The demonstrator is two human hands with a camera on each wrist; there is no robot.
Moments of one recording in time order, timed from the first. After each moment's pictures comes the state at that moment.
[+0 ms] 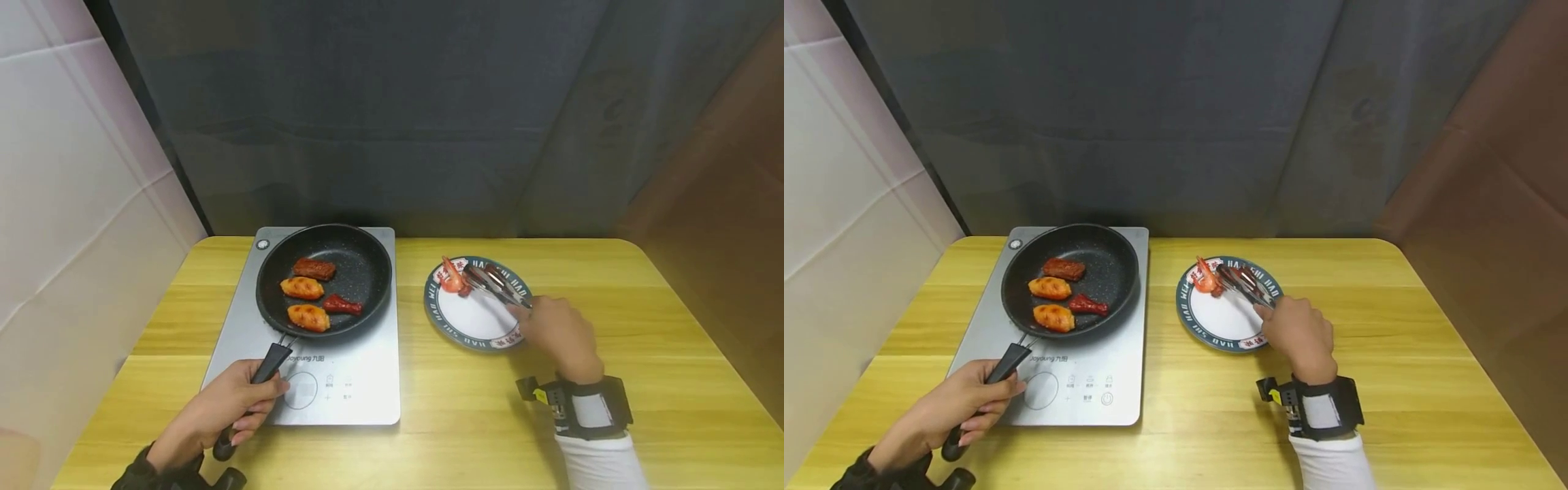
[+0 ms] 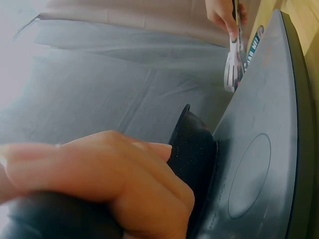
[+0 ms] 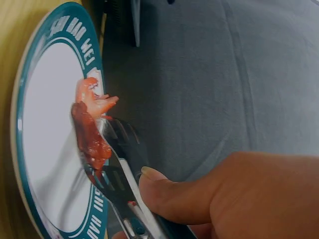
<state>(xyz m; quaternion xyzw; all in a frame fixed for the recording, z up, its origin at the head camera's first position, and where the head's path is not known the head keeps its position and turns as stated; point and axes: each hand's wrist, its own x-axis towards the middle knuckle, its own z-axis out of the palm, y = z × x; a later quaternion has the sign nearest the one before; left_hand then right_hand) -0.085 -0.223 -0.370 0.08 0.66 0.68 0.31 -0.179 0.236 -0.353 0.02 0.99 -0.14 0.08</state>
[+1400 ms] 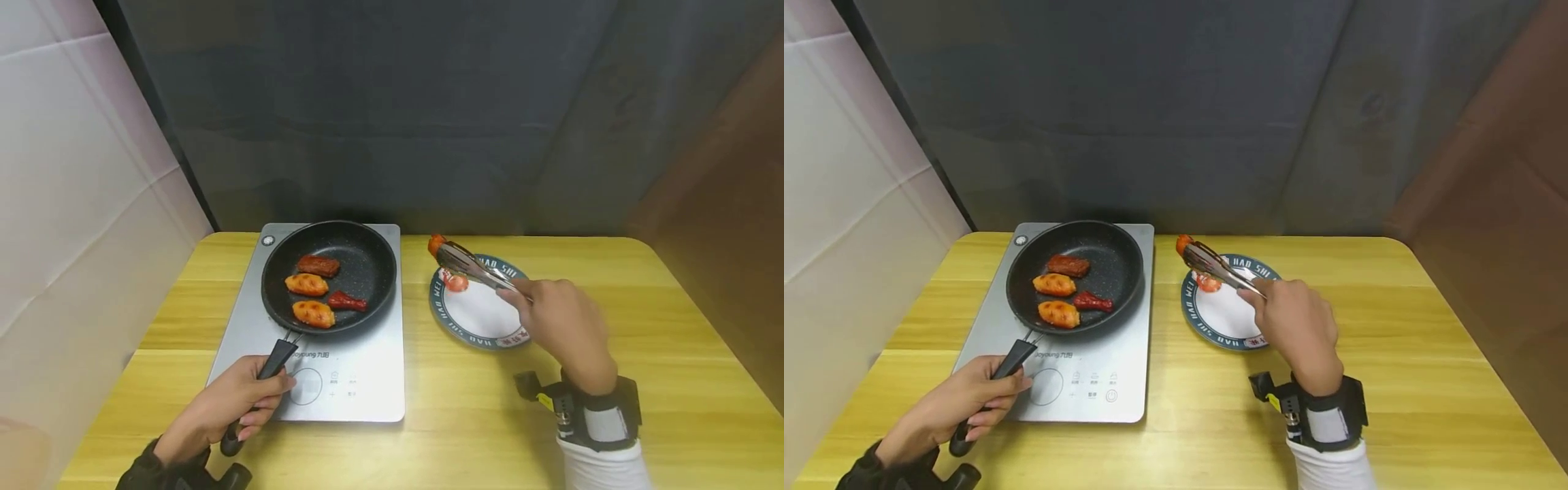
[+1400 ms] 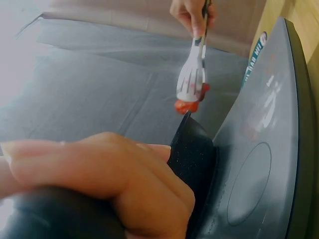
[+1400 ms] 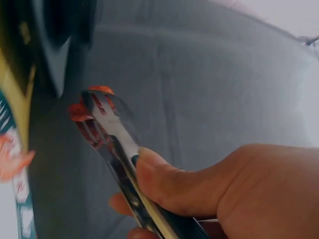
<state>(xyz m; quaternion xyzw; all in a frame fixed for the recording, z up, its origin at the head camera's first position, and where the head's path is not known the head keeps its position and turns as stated) -0.084 -0.221 -0.371 0.07 0.65 0.69 0.32 -0.162 0.204 -0.314 -0.12 0.98 -0.09 -0.12</state>
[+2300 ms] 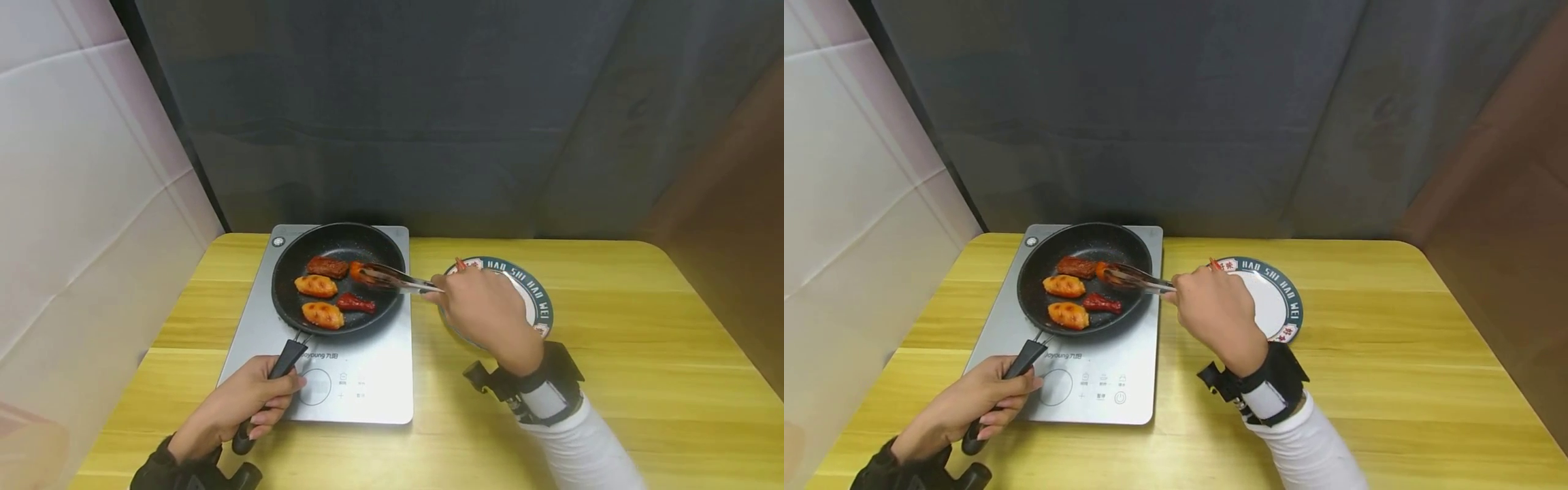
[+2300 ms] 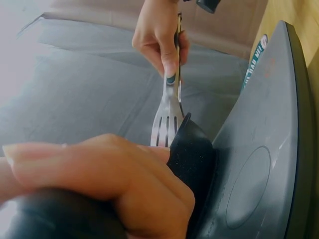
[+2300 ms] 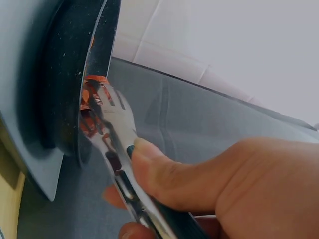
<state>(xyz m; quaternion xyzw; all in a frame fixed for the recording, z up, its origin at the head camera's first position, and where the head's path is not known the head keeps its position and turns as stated) -0.083 -0.219 -0.369 0.06 0.65 0.69 0.32 -0.173 0.104 -0.292 -0.24 0.97 -0.04 -0.08</state>
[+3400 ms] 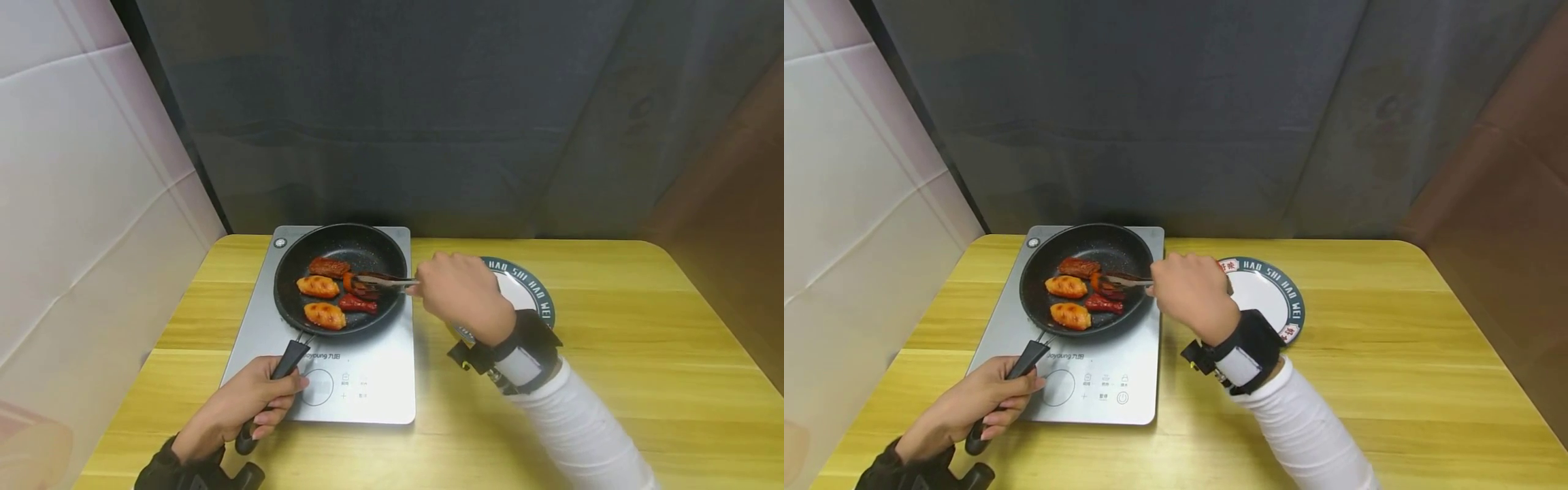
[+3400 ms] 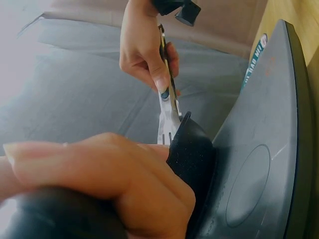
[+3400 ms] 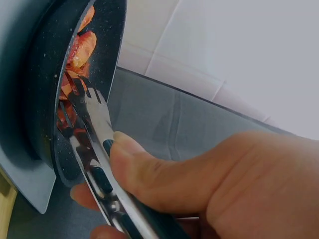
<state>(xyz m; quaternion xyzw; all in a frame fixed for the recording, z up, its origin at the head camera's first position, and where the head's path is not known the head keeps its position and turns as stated) -0.083 -0.219 -0.368 0.05 0.65 0.69 0.32 -0.189 0.074 -0.274 -0.24 0.97 0.00 0.00</state>
